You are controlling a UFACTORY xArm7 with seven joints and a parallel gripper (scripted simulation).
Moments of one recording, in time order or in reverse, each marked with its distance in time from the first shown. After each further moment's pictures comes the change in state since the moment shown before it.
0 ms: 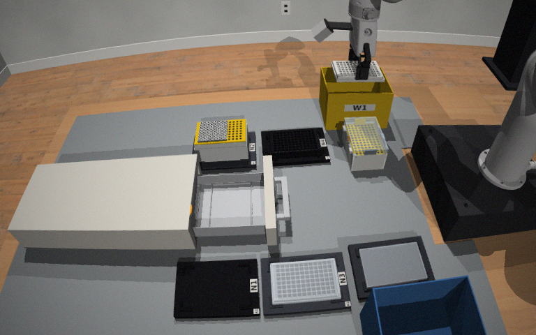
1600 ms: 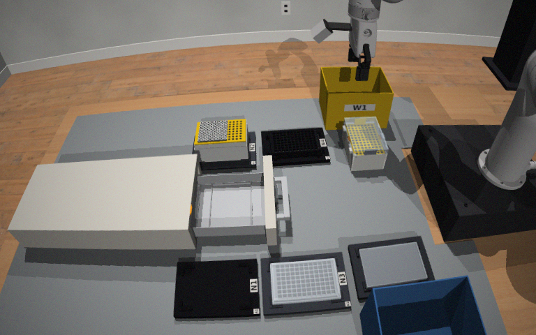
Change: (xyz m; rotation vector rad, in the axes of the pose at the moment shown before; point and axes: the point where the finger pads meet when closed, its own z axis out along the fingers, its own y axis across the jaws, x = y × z) arm 0.003 -0.008 -0.002 0.001 0.000 0.001
